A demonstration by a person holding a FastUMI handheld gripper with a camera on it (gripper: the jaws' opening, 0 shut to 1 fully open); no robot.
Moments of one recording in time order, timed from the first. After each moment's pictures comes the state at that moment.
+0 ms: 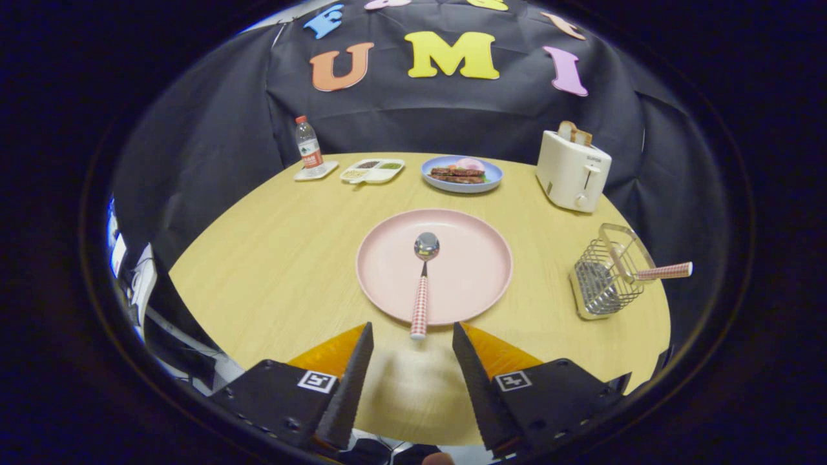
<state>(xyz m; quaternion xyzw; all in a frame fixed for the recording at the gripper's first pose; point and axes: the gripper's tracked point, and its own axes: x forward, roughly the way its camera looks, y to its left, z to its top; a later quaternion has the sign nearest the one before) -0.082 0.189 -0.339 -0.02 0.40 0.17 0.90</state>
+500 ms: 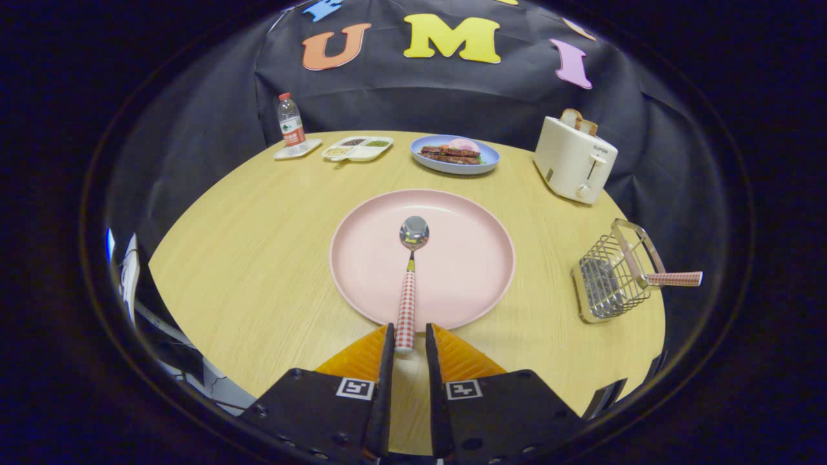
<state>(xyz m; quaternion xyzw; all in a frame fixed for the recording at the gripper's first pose) -0.059 0.183 -0.361 -0.04 0.44 0.15 0.89</state>
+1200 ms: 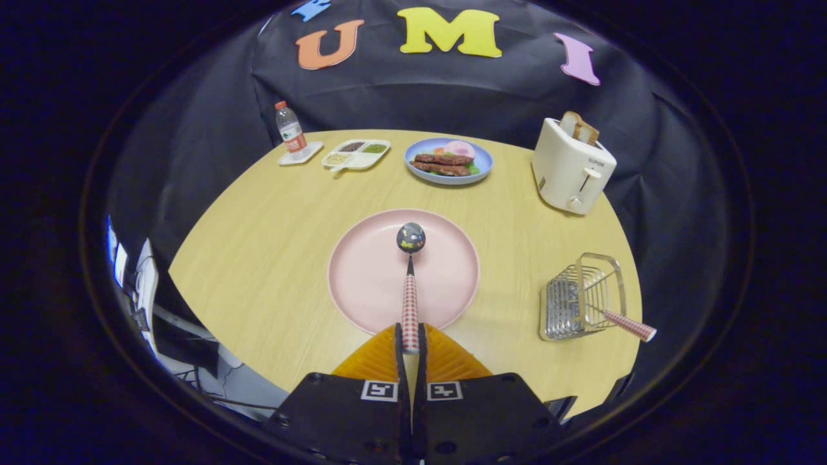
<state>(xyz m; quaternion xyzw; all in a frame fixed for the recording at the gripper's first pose) -0.047 0.136 -0.272 -0.04 0.50 0.18 0.85</state>
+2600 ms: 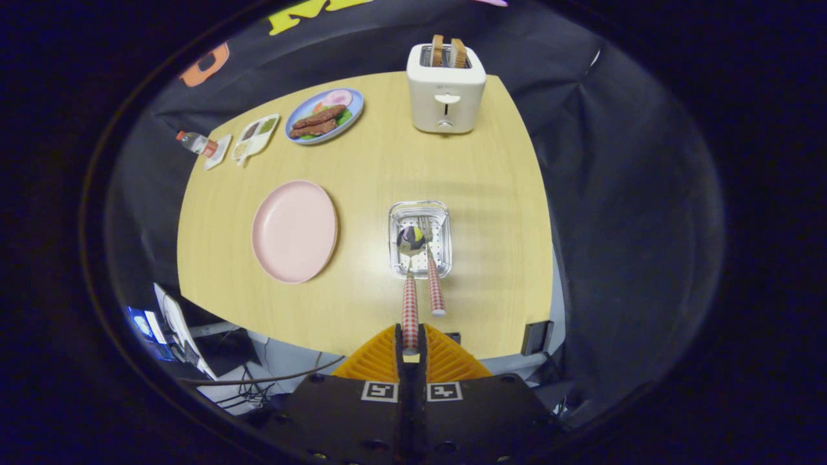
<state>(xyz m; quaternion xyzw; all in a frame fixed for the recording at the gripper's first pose) -0.029 -0.053 -0.209 0.01 0.71 0.05 0.70</state>
